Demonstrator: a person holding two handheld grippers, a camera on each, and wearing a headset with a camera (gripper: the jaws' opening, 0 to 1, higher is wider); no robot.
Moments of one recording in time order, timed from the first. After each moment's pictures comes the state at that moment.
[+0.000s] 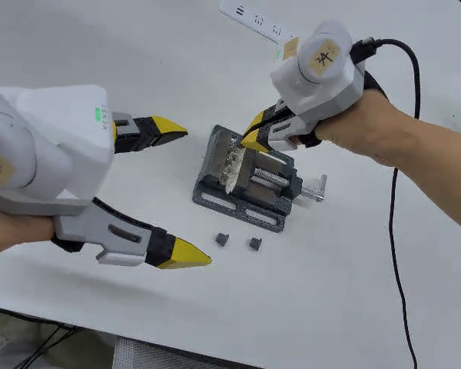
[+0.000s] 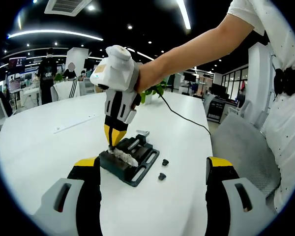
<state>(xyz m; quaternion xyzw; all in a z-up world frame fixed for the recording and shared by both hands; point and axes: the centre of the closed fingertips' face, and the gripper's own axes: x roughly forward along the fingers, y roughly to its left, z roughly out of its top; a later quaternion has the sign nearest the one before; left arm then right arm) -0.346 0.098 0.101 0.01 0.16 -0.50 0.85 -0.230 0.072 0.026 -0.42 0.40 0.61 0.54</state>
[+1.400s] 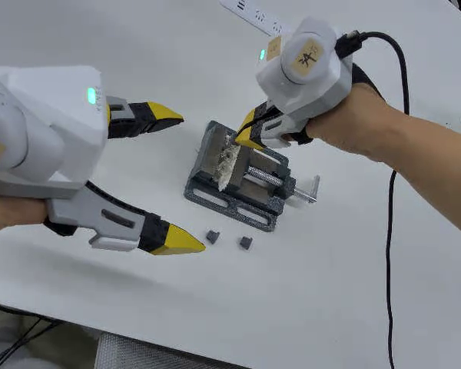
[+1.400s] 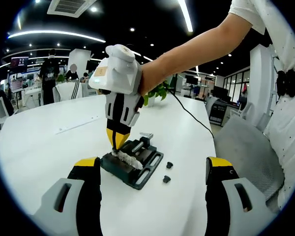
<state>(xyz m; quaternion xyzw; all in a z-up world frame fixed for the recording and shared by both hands) -0.335 0.099 0.101 0.00 0.15 -0.49 0.86 -0.236 0.073 0.024 -0.49 0.39 0.61 0.49</state>
